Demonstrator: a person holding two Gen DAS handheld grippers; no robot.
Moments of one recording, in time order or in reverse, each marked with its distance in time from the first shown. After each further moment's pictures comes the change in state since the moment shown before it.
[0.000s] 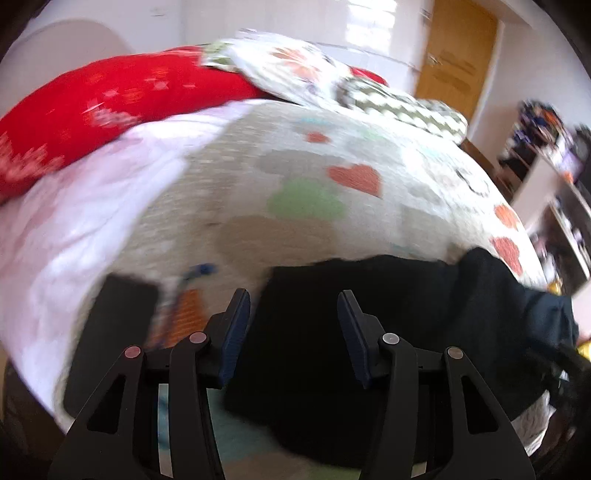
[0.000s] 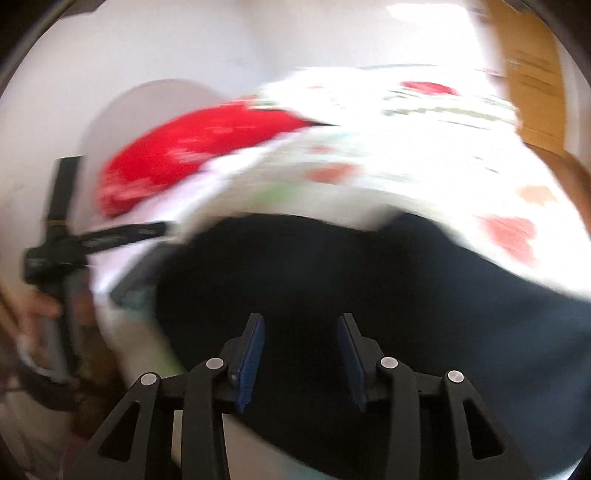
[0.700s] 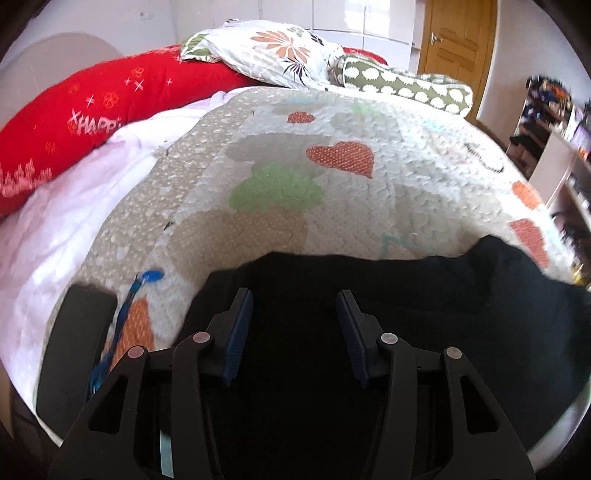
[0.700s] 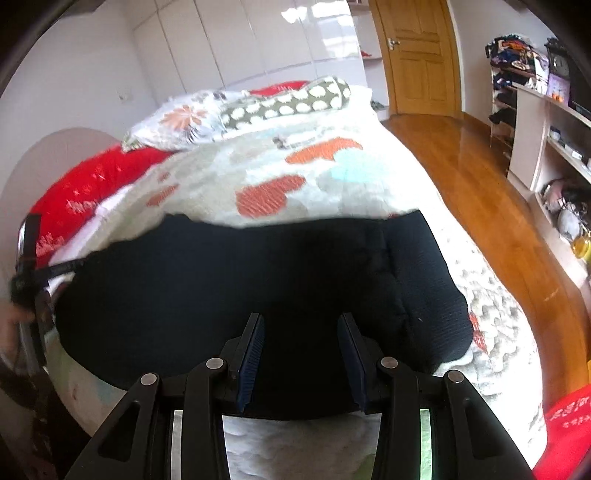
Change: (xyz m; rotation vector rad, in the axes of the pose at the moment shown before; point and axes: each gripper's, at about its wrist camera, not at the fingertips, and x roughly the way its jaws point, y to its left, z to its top) left arm 0.035 -0.031 0.001 0.000 0.023 0.081; right arm -0.076 -0.120 -0.034 0.170 -0.070 -0.189
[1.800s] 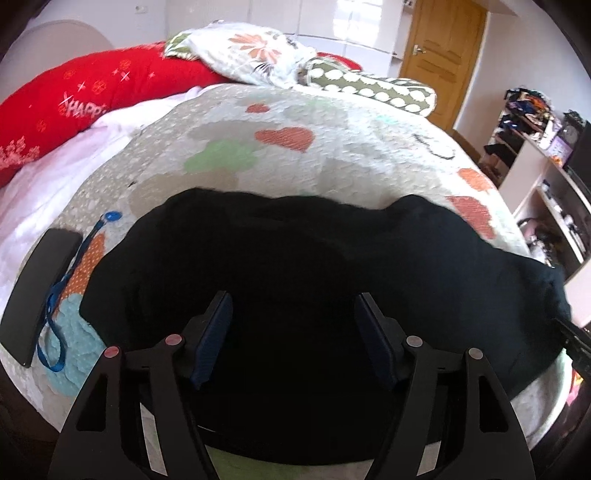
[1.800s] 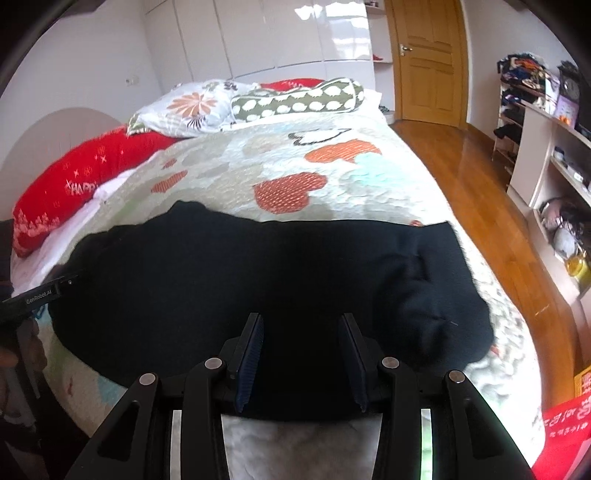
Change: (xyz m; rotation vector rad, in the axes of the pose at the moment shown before) left arm -0.030 -0.057 -0.051 -0.009 -0.027 -0.101; right arm 0.003 0.016 -0.004 -0.046 0.021 -0.063
